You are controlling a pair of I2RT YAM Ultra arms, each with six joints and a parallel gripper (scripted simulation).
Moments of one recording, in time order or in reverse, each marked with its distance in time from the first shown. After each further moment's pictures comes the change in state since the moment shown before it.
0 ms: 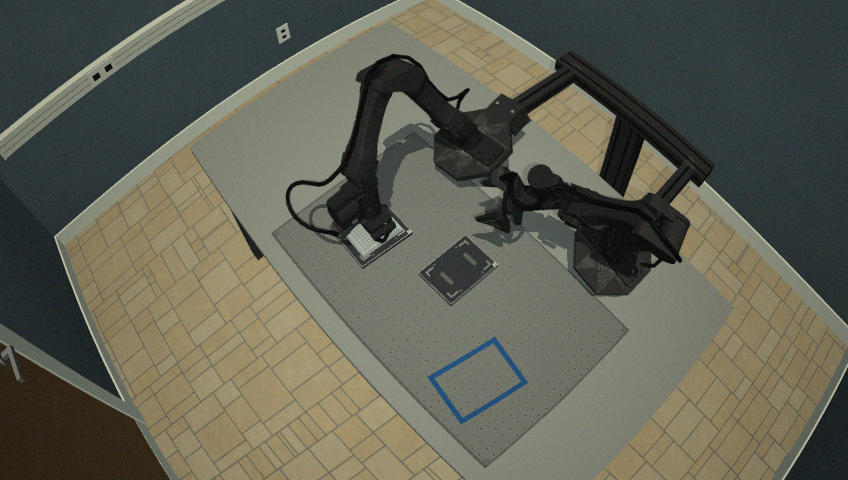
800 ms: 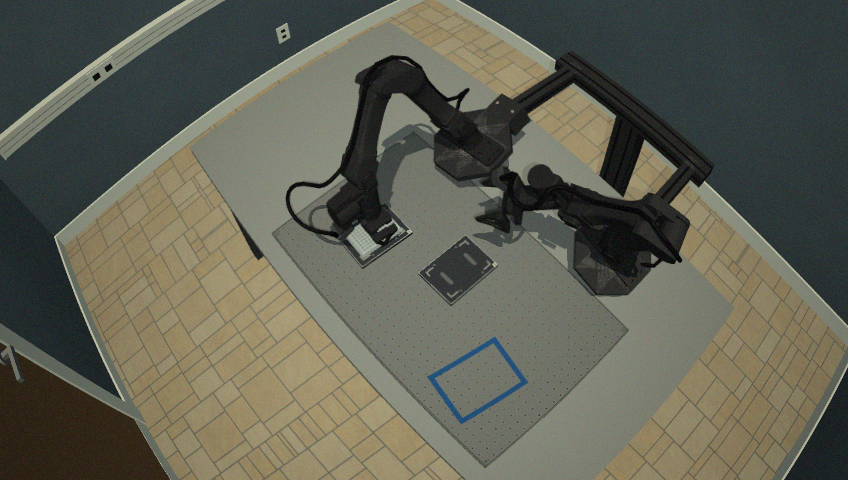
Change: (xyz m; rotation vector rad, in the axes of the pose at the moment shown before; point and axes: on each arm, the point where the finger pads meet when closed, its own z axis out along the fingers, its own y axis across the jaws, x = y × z) left arm 0.000 0.000 0.000 0.000 0.000 0.000; right arm -0.001 0.000 0.004 0.001 0.000 -0.001
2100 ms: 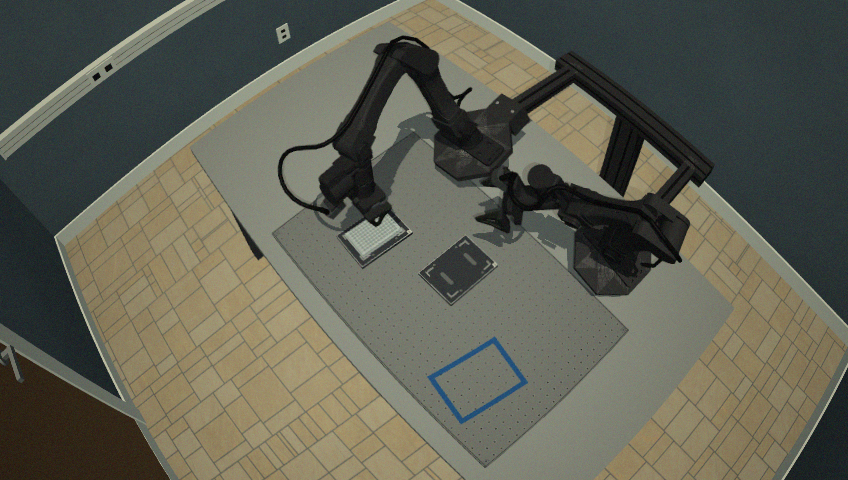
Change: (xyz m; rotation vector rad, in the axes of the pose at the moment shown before) left arm 0.000 0.000 0.000 0.000 0.000 0.000; right arm -0.009 0.000 -0.104 -0.007 -0.040 -0.001
